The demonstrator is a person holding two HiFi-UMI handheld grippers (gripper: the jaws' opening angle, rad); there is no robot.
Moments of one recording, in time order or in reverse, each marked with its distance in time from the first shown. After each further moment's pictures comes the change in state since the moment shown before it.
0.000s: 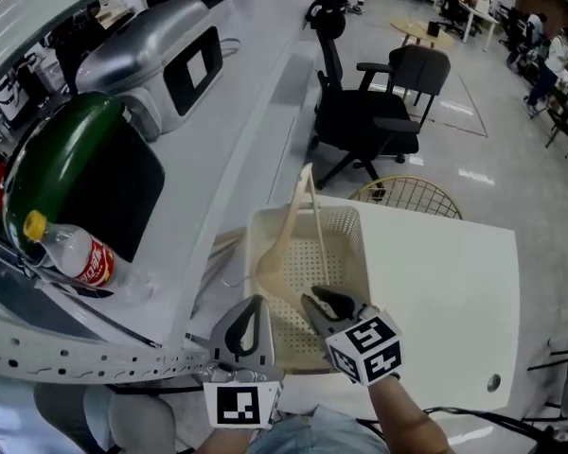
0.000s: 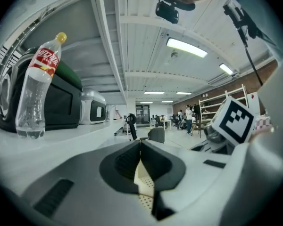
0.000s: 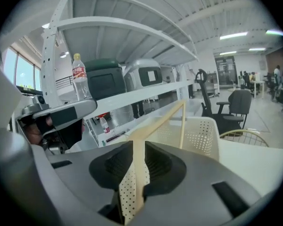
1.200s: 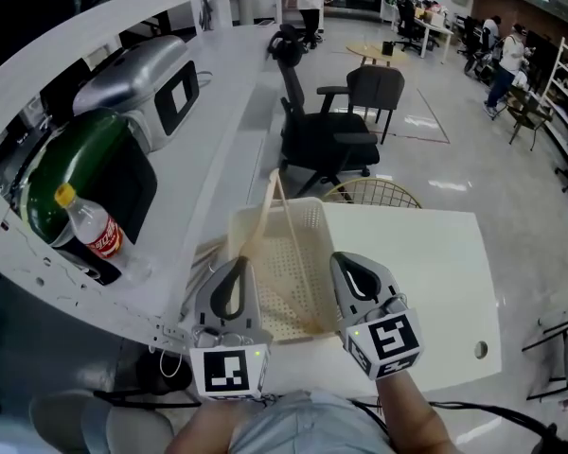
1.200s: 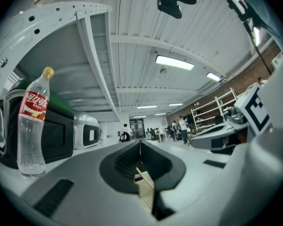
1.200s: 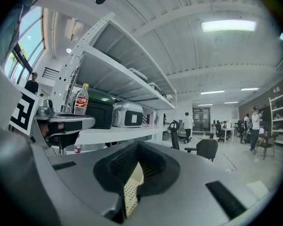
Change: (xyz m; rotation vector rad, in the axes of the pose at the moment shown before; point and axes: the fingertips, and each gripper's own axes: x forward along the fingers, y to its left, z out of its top) left arm -0.033 -0.022 0.078 0.052 -0.193 -0.072; right arm -0.148 0.005 0.077 -0.229 -0.435 -0.373
